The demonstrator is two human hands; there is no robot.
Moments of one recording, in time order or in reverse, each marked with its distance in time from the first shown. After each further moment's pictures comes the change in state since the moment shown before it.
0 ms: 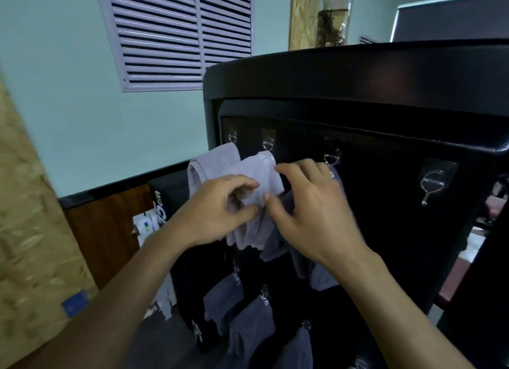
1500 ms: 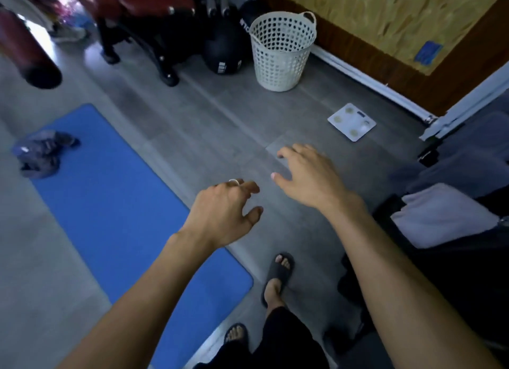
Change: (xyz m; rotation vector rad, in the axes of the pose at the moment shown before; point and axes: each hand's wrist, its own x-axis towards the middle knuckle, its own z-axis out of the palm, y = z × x) left_hand -0.406 0.455 0.447 0.491 0.389 -1.789; right_hand -0.458 0.082 -0.100 0.554 -1.134 -1.359
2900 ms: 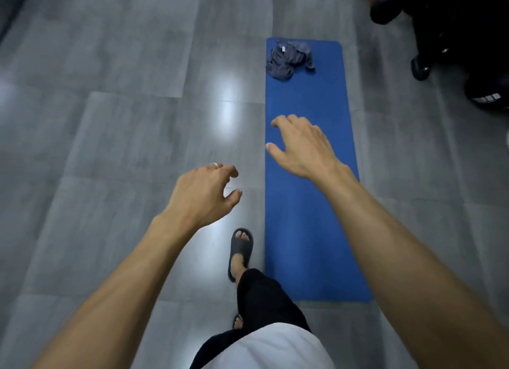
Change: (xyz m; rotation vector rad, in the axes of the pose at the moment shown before) left_hand -0.619 -0.484 -0.036 -0.151 0.153 -0.903; right_hand -0.085 -0.761 0.257 -0.124 -0.242 -0.781
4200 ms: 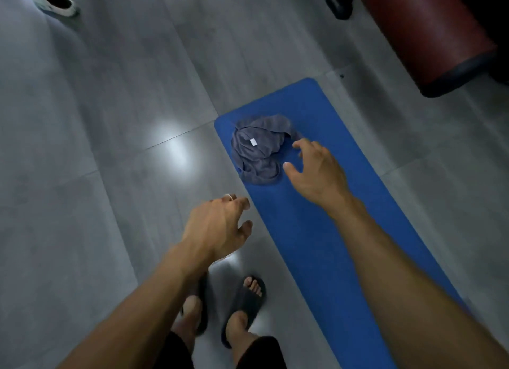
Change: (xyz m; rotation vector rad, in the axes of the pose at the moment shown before) left_hand 1.001 -0.146 -0.046 0.218 -0.361 0.511; right_hand 0.841 0.337 0.080 0.365 0.115 0.730
